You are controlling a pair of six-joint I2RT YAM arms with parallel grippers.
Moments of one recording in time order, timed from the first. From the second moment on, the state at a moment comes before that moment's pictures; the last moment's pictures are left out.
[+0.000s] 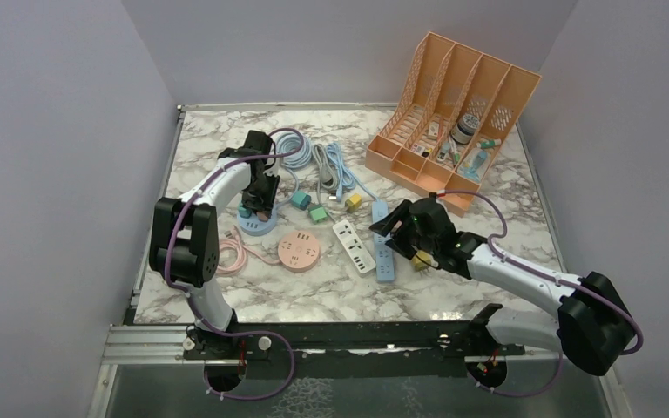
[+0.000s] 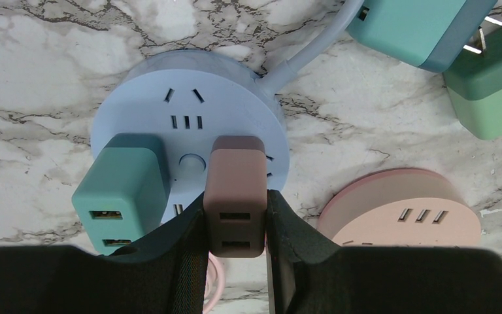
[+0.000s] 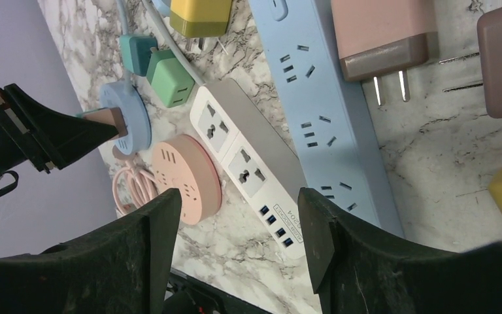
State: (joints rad) left arm -0.22 1.77 1.27 -0.84 0.03 -0.03; right arm 0.69 1.17 0.57 -0.09 0.08 1.25
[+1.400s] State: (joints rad) left arm -0.21 0.83 0.69 -0.34 0.28 -0.35; right arm 0.75 1.68 1.16 -0.14 -0.06 0.54
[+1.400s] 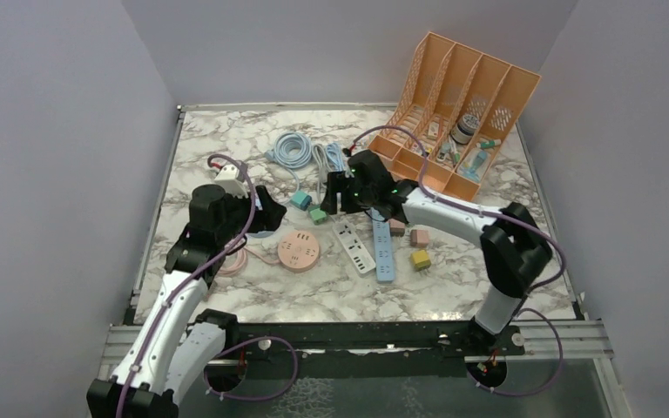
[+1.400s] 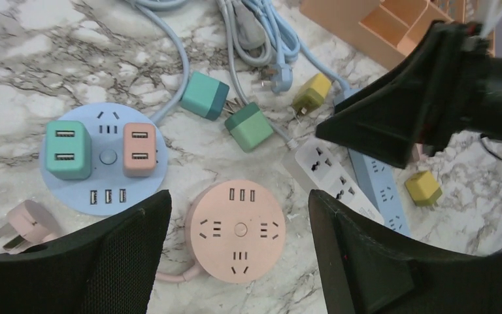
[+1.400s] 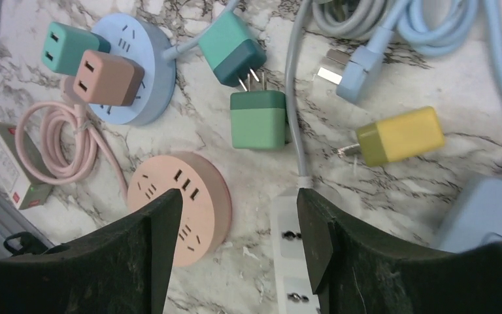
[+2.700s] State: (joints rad) left arm -0.30 0.64 0.66 -0.35 -0.04 -0.40; right arm 0.88 2.23 1.75 -0.48 0.25 0.37
